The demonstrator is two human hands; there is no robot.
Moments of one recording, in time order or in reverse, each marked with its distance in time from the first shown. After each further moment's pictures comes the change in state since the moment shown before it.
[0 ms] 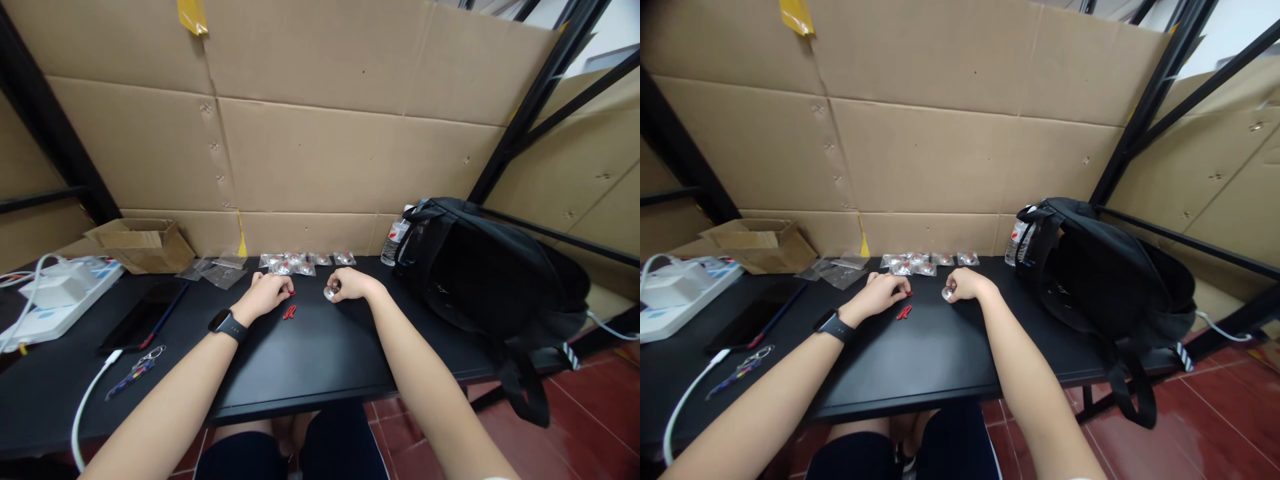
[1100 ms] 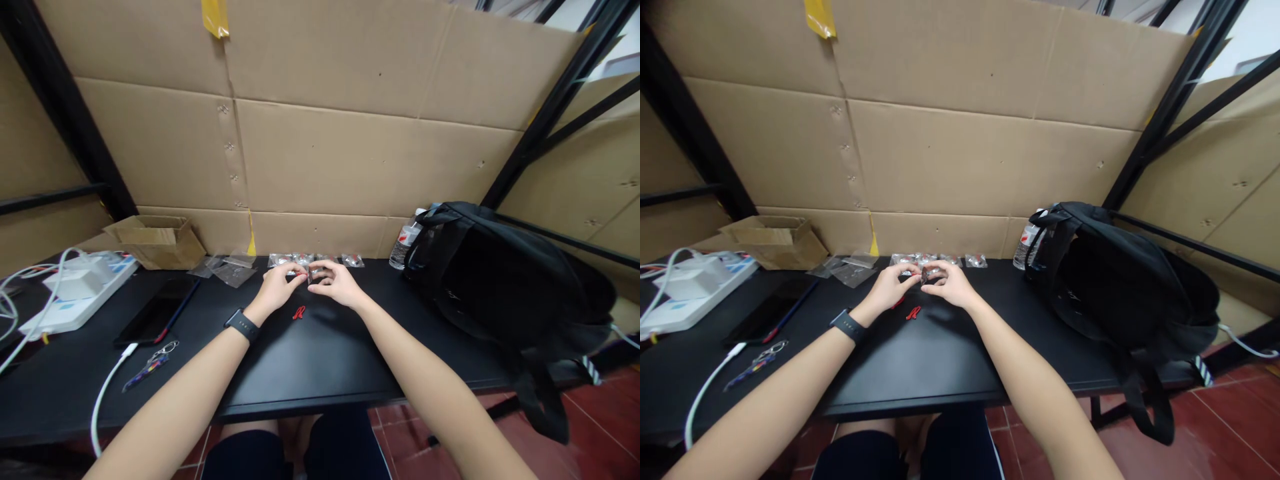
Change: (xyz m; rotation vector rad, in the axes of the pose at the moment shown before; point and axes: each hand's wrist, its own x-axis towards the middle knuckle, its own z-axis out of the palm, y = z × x) left_hand 0.005 0.012 -0.001 -0.391 0.348 -0.020; right_hand 0.014 -0.060 0.036 0.896 0.336 -0.276
